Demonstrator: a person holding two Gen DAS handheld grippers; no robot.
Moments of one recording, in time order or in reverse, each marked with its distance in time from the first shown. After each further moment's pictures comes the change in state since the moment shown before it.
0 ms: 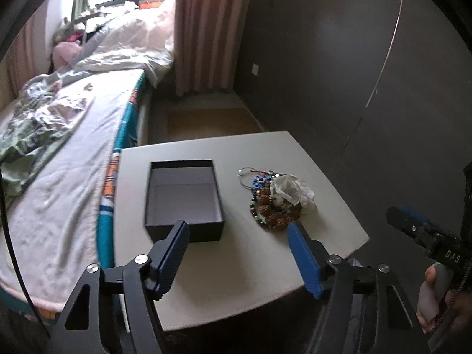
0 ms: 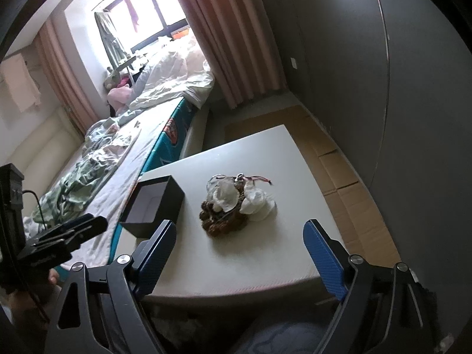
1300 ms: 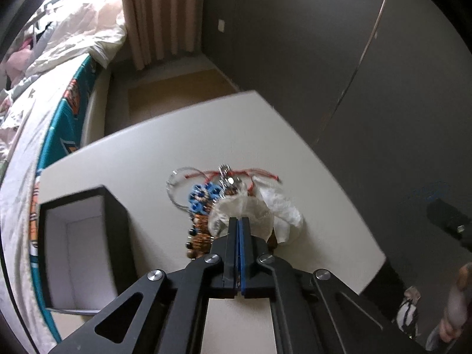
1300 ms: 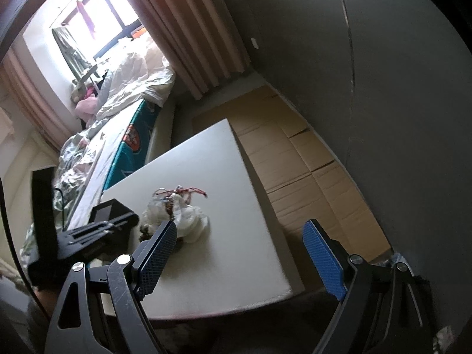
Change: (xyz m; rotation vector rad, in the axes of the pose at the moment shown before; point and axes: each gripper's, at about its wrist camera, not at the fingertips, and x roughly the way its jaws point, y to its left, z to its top) left arm 0.131 -0.064 0.045 0.124 0.189 -0.047; right arm 0.035 -0.088 0.036 0.141 0.078 -0.058
